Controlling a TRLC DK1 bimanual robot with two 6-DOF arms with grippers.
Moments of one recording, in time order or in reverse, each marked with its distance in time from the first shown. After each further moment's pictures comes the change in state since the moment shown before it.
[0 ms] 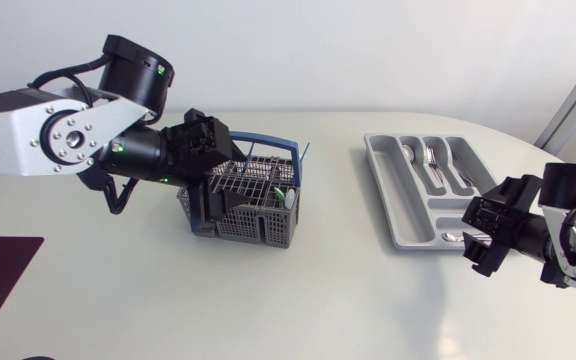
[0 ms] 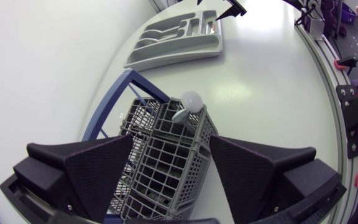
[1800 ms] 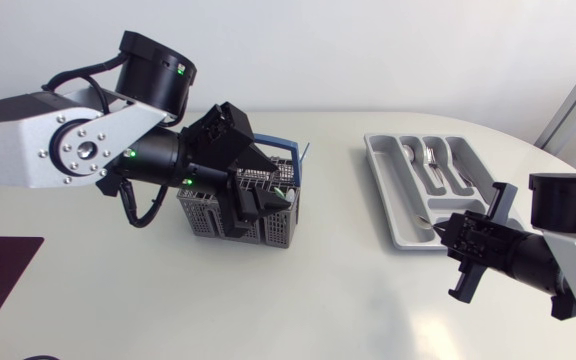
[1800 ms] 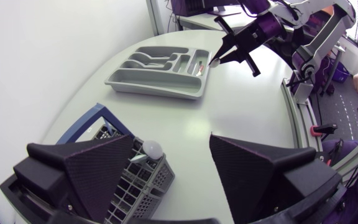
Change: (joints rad) left arm -0.100 -0.003 0.000 0.067 0.130 -0.381; right arm 0.241 -0.319 -0.066 -0.254 -0.083 0.107
